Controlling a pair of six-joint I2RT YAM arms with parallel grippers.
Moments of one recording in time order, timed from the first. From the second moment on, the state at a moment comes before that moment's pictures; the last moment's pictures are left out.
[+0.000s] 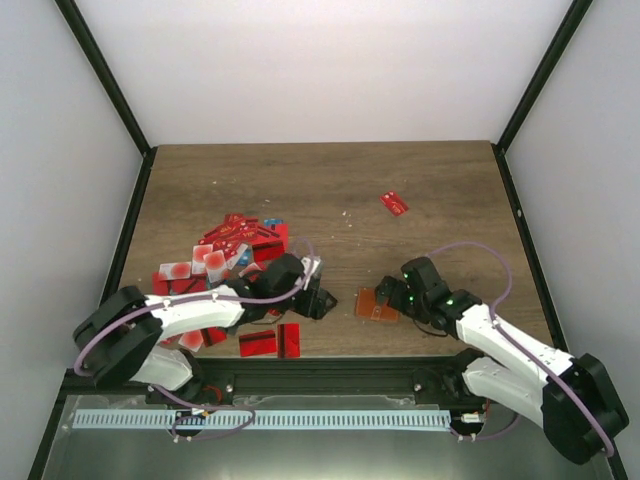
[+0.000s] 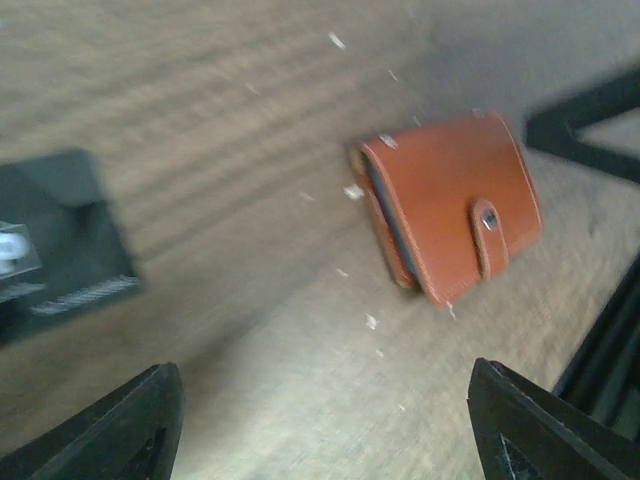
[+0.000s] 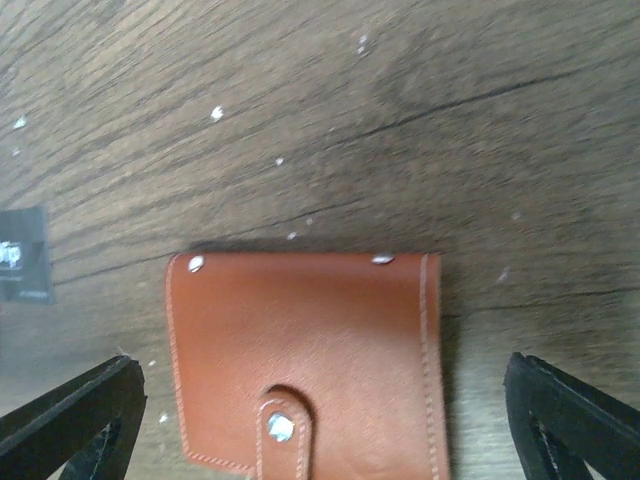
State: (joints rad) left arm -0.86 1.38 0.61 0.00 0.19 -0.53; right arm 0.57 0.95 0.41 -0.42 -0.04 0.88
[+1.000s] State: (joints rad) left arm -1.07 1.84 0.86 0.18 0.16 -0.70; right arm 0.56 1.01 0.36 -0.29 -0.21 0.80
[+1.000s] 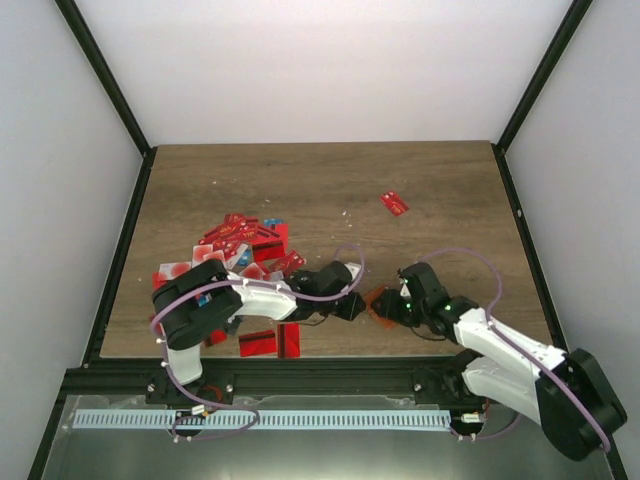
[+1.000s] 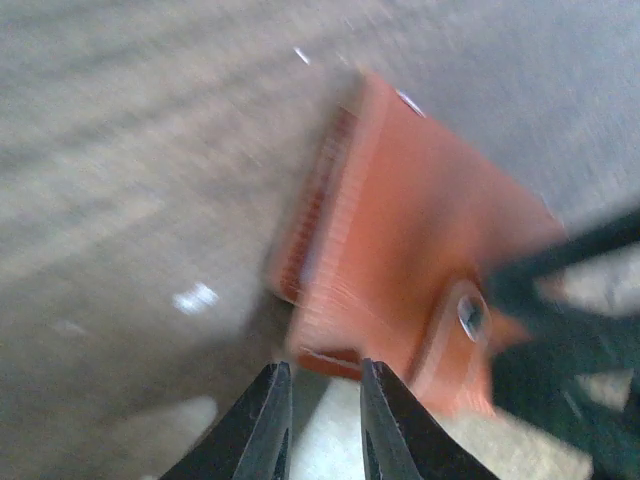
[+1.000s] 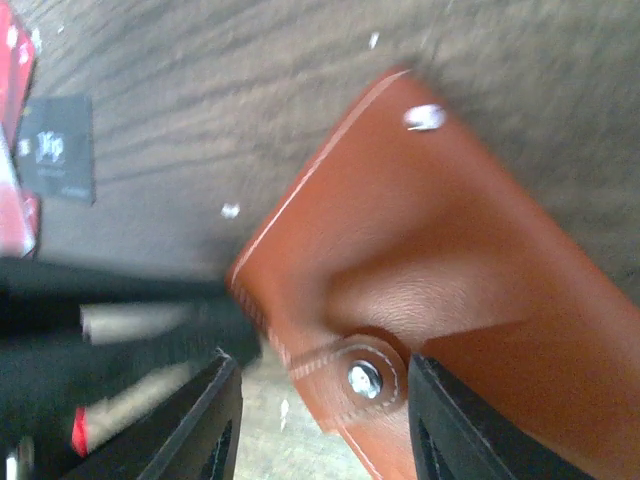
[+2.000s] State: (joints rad) left arm -1.09 1.77 0.80 0.14 0.11 -0.68; right arm 0.55 0.94 0.33 -0.40 -0.07 0.87
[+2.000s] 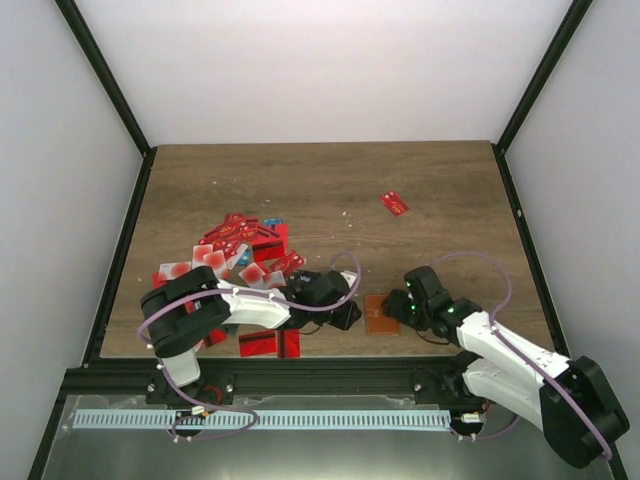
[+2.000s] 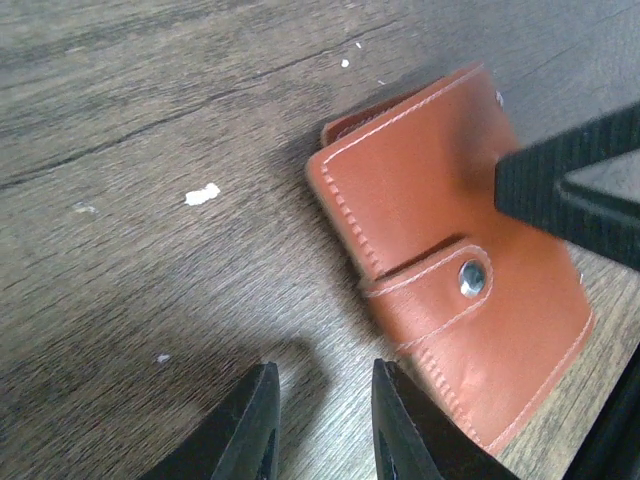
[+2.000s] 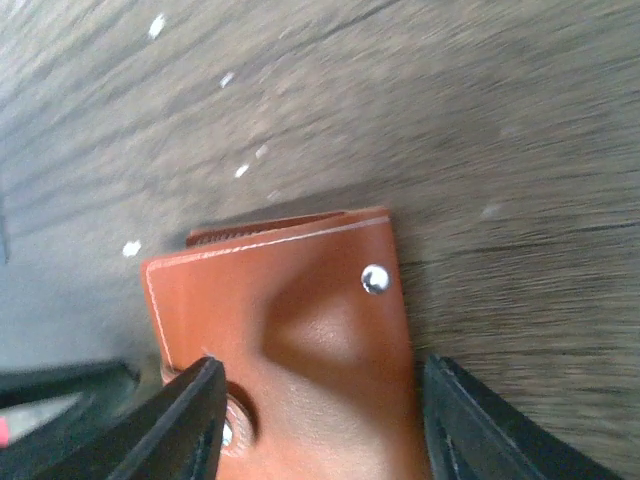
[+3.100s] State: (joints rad) left arm -1.18 1.68 0.93 -0.16 -0.11 -0.48; right arm 0.58 0.94 0.22 -0.14 -0.36 0.99
